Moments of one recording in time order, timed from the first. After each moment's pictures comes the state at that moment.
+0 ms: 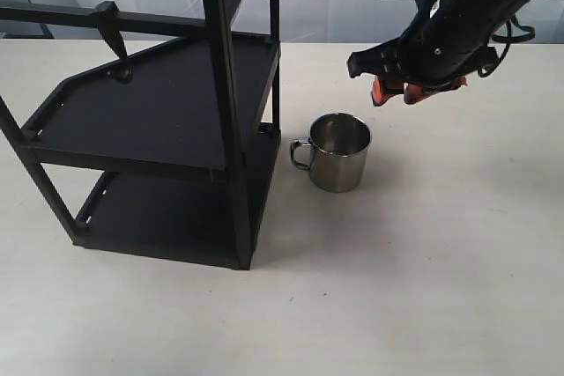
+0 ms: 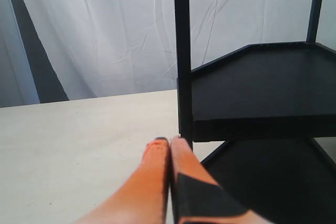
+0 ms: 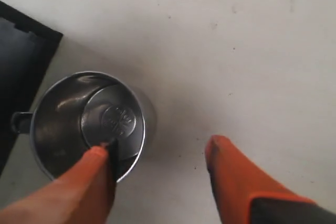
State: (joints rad) left arm -0.17 0.00 0.00 0.04 0.13 -0.01; right arm 0.33 1.82 -1.33 0.11 0.76 0.05
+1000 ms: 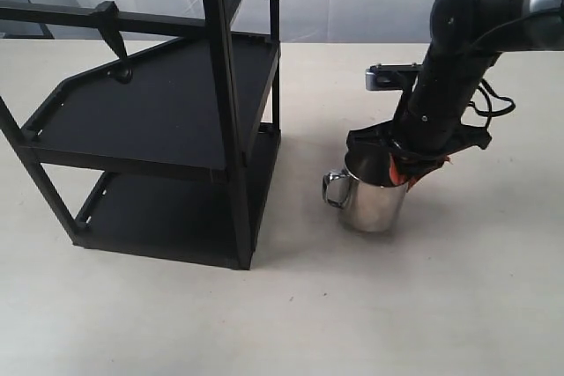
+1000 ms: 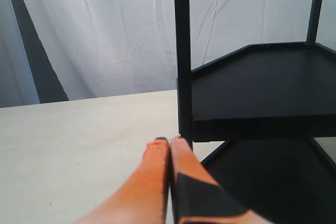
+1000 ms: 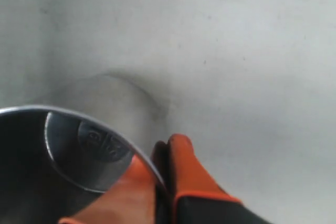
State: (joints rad) left arm -0.17 0.00 0.00 0.04 0.13 -0.01; right arm 0.33 1.95 -1.27 0.17 0.95 0.06
